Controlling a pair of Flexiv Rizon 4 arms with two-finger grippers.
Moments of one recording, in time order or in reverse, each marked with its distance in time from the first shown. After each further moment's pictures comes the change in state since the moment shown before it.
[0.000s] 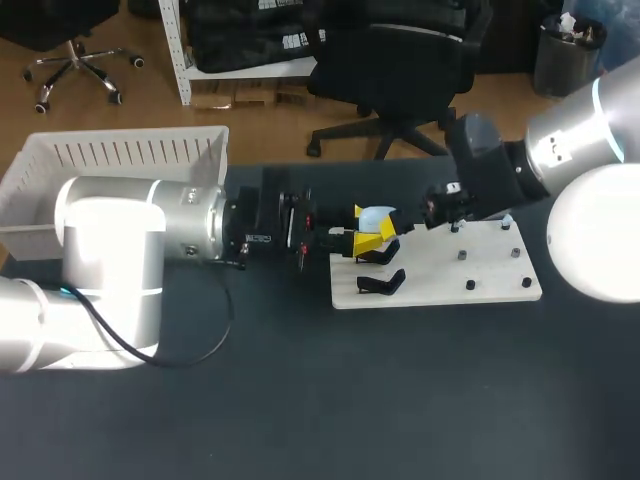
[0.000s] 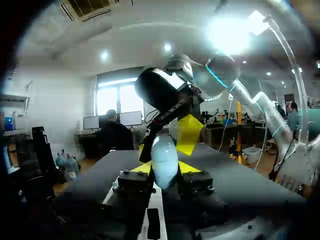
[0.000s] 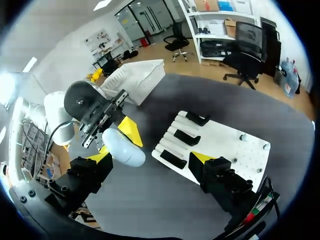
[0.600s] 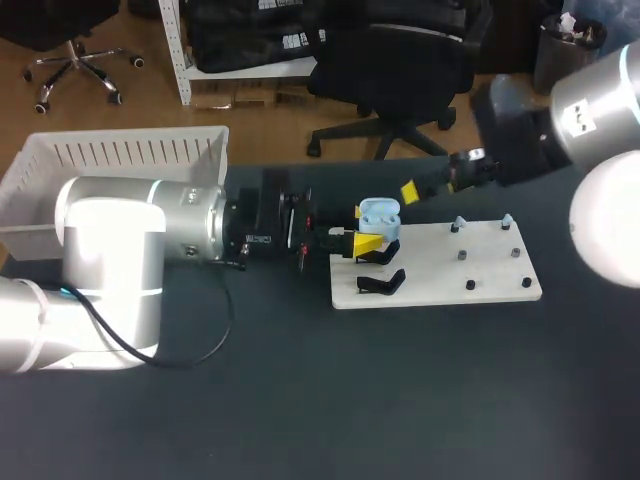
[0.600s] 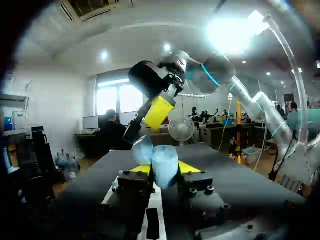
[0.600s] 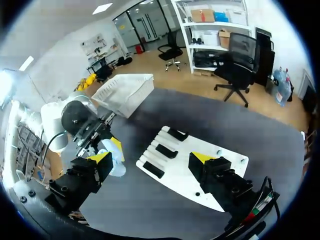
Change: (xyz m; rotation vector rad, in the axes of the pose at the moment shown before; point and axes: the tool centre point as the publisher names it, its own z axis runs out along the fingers) left arm 0.000 -0.001 0.000 0.003 -0.001 0.000; right arm -0.032 -0.036 -0.036 0.097 -0.052 -0.025
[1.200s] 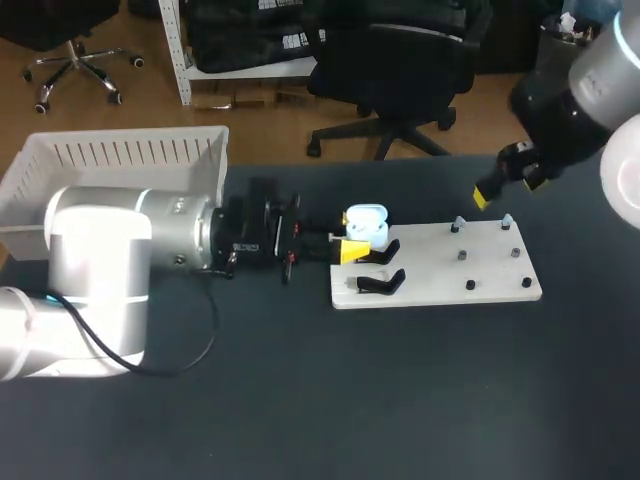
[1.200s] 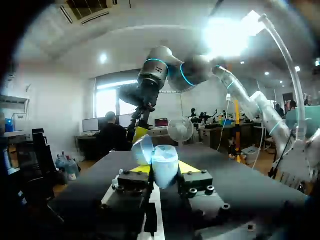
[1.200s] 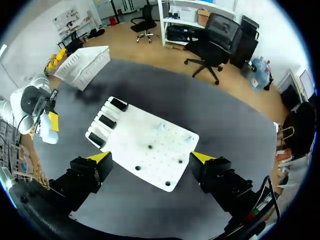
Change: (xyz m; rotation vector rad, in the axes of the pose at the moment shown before) left arm 0.006 -0.006 -0.016 -0.001 -0.020 0.014; right arm 0.032 -0.109 -0.020 0.260 0.287 -0.013
